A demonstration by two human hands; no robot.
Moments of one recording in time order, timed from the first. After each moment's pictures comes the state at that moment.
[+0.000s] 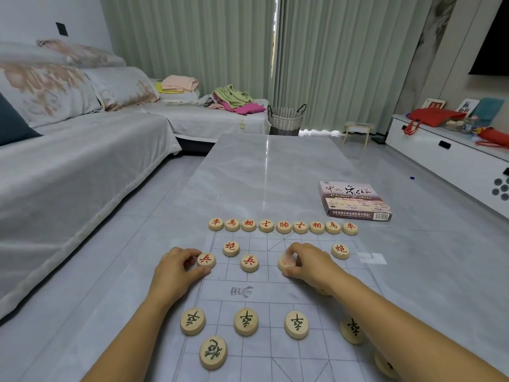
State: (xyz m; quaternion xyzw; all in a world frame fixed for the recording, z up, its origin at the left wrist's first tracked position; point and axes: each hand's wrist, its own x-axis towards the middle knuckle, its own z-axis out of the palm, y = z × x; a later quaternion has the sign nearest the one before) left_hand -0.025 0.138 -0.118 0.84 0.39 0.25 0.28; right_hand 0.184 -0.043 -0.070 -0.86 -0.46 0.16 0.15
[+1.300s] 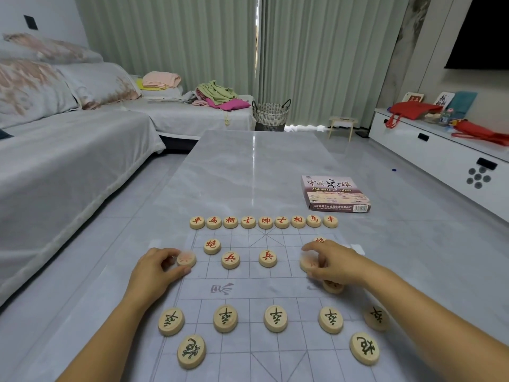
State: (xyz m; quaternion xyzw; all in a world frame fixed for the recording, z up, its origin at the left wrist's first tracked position) left_hand -0.024 0.136 -0.115 0.84 0.39 0.25 0.28; right_hand 0.233 -0.107 -0.061 -0.87 -0.45 0.19 0.10
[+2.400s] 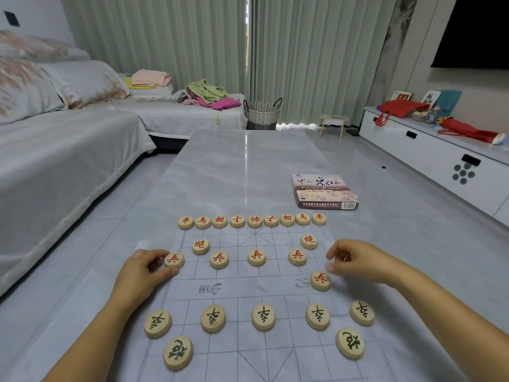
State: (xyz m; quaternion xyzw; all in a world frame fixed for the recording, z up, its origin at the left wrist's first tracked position) left_hand -0.025 0.134 -0.113 0.84 0.39 0.25 0.29; right_hand 0.254 -0.157 -0.046 -0.87 -0.38 0.24 0.22
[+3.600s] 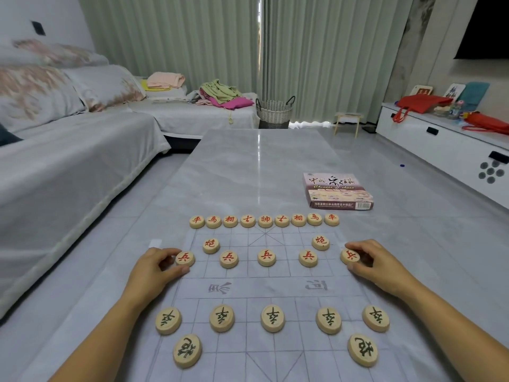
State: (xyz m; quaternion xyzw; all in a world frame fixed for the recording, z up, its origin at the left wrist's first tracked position) left_hand -0.025 0.128 -0.108 0.84 0.39 0.24 0.29; right_hand 0.293 -0.166 -0.106 -0.85 -0.40 0.11 0.33
